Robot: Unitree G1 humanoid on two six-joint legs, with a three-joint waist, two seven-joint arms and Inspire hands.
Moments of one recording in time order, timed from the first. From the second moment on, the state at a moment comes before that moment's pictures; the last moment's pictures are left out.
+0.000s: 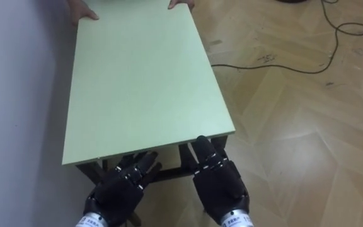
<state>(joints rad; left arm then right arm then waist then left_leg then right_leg) 0.30 0.23 -0.40 0.15 -1.20 -0.02 -0.17 0.33 -0.22 0.33 0.11 1.45 -0.06 0.27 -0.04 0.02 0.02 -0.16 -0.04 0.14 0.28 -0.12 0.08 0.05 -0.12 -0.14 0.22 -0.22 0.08</state>
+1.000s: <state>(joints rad) 0.27 0.22 -0.36 0.60 -0.95 0.00 -0.20 0.34 -0.23 0.25 0.44 1.32 -0.02 0.38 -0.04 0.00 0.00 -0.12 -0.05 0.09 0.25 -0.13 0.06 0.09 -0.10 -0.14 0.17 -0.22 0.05</state>
